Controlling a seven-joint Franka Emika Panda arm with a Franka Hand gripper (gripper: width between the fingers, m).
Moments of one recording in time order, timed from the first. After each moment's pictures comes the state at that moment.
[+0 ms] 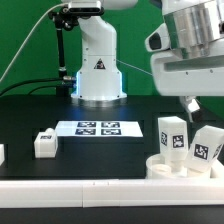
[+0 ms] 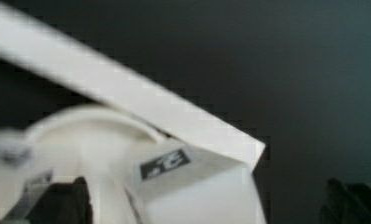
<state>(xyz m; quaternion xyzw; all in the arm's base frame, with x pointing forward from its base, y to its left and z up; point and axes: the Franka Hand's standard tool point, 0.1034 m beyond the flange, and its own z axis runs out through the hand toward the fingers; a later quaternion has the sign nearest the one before) 0.637 0.129 0.101 -0.90 0.42 0.02 0.13</state>
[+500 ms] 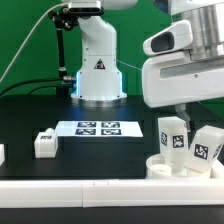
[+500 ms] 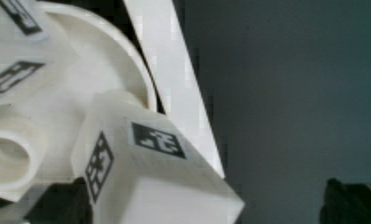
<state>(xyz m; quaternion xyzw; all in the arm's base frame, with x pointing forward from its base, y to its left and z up) 0.638 0.133 0.098 -0.99 0.12 -0.03 0.11</state>
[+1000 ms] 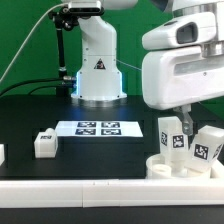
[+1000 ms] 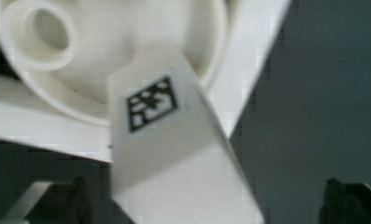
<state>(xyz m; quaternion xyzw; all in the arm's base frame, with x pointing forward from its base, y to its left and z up) 0.639 0.120 0.094 -0.96 -0.26 -0.04 0.05</state>
